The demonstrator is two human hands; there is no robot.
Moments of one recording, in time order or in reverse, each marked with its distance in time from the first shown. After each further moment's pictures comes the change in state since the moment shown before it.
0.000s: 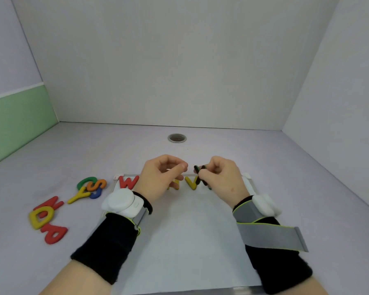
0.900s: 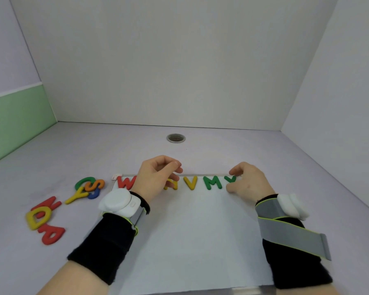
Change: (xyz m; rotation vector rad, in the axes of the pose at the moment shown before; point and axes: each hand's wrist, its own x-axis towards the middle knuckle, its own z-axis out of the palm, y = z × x) left_hand 0.000 0.003 -0.001 0.016 0.058 -0.067; right_hand 0.011 0.023 -0.053 -0.529 -0.014 0.183
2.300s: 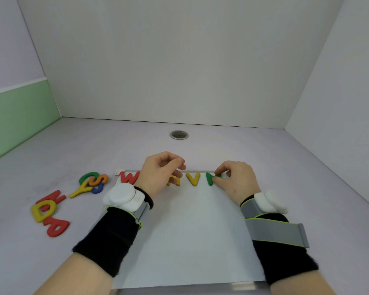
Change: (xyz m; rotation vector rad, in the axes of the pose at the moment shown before) left_hand 0.003 -0.004 -0.002 0.002 -0.012 -0.005; right_hand 0.001 -0.009 0.032 -0.020 0.102 -0.255
